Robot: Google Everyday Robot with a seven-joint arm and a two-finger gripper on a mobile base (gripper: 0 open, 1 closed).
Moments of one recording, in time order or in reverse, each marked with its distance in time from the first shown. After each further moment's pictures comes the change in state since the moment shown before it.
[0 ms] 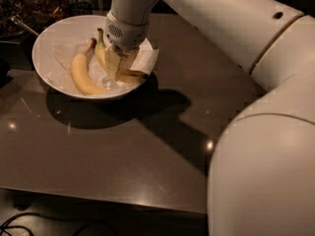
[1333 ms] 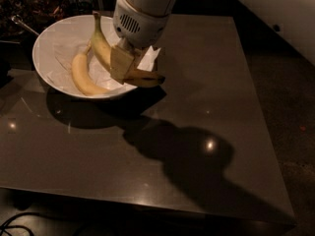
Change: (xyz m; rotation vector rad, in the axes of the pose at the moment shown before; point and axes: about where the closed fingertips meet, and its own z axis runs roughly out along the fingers) arm 0.050 0.071 -0.074 0.044 -0.093 -0.128
